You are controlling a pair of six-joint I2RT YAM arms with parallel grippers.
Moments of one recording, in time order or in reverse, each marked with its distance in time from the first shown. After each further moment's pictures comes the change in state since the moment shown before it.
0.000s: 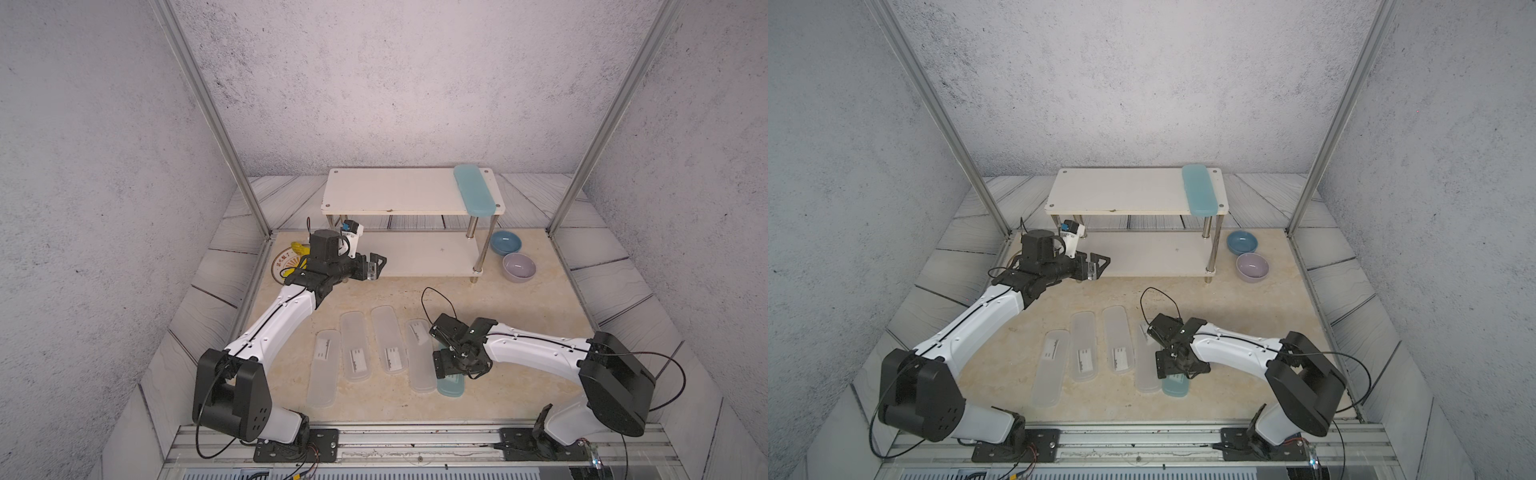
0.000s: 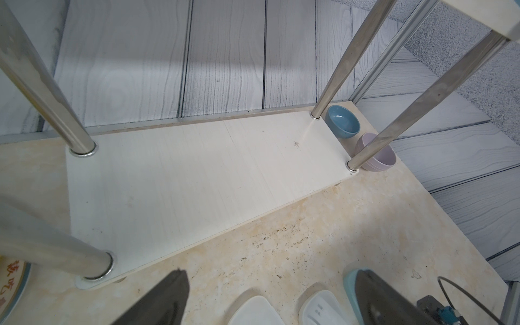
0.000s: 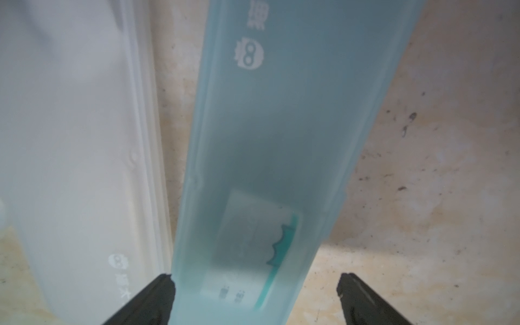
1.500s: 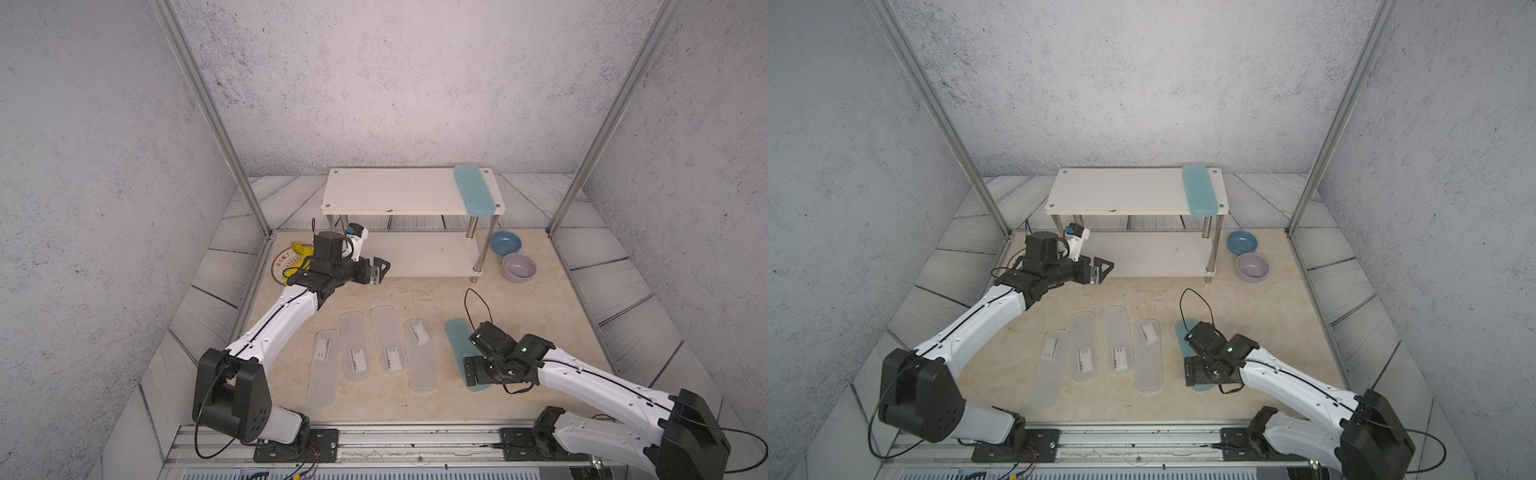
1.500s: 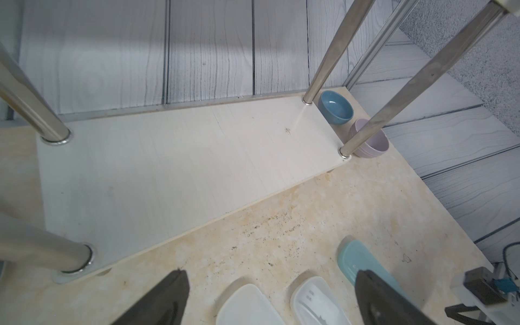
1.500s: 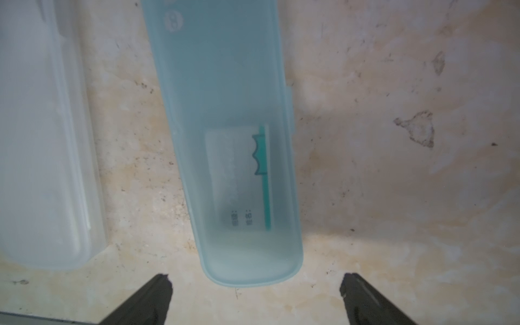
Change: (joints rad) left arm -0.035 -0.005 0.002 -0.068 0.018 0.001; right arm -0.121 -0.410 -0.234 -0.077 0.029 -0.079
